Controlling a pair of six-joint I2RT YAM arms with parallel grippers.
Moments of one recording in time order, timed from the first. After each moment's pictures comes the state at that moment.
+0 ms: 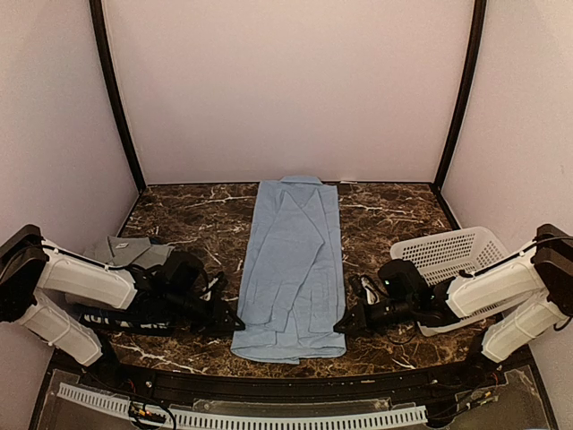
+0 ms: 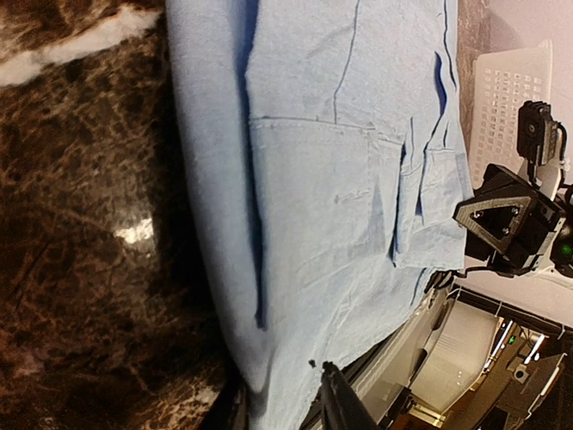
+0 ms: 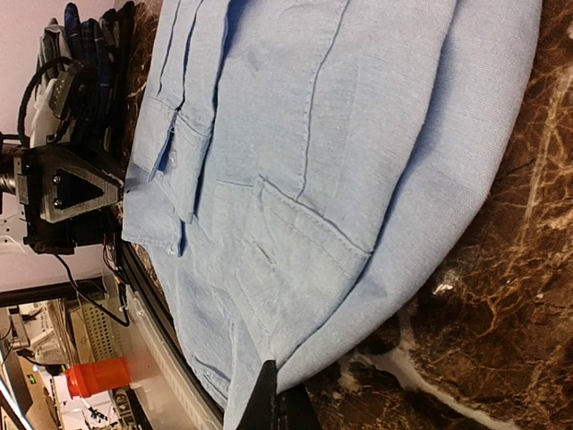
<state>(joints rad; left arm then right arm) -0.78 1.40 0.46 0.04 0.54 -1.00 0.91 1.40 0.38 0.28 -0.44 0.95</state>
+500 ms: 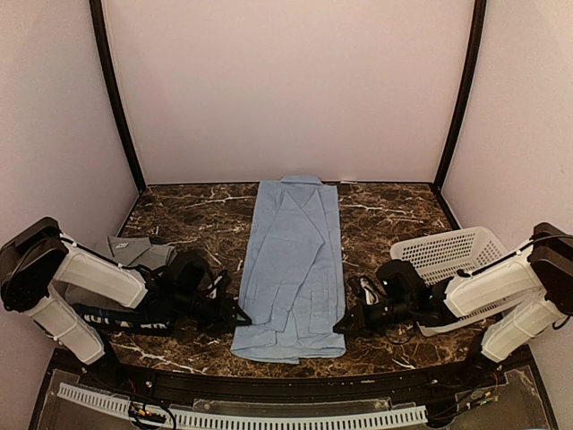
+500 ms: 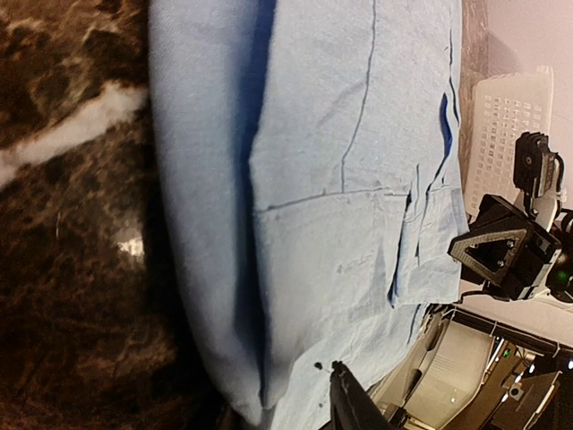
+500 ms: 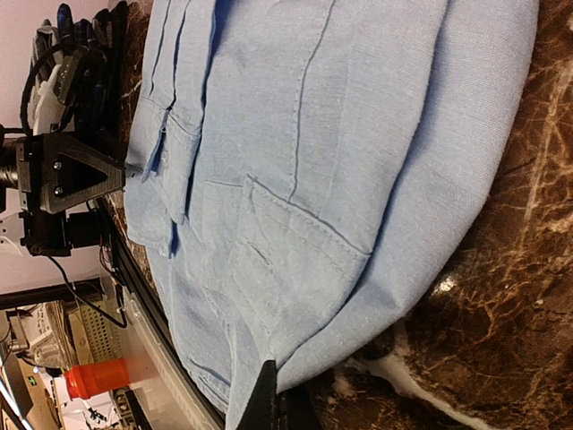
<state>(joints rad) -0.77 1.51 0.47 0.18 0.51 -1.05 0.91 1.43 0.39 0.28 -0.44 0.96</state>
